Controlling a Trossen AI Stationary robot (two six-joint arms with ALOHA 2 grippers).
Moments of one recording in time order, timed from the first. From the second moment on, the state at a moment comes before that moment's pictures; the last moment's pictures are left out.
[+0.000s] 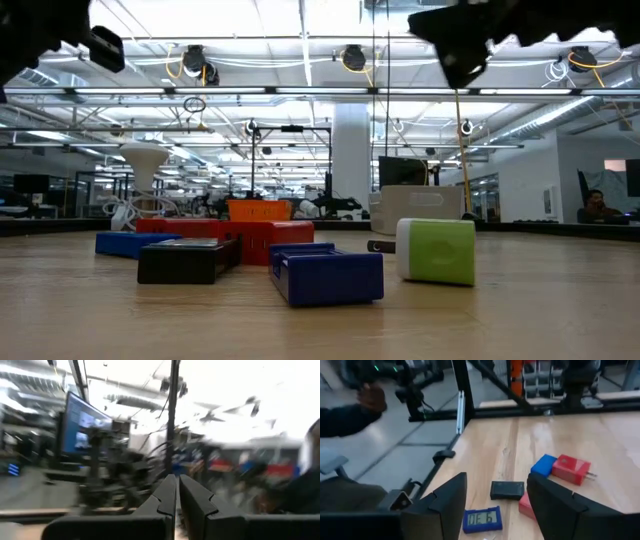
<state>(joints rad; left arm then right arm) 0.00 0.01 0.02 0.43 0.36 -0.25 0.48 1.44 0.58 0.68 0.19 0.23</state>
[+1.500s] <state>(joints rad) -0.47 0.84 0.33 0.43 -0.12 -0.56 0.57 1.11 0.02 1.33 0.34 0.22</state>
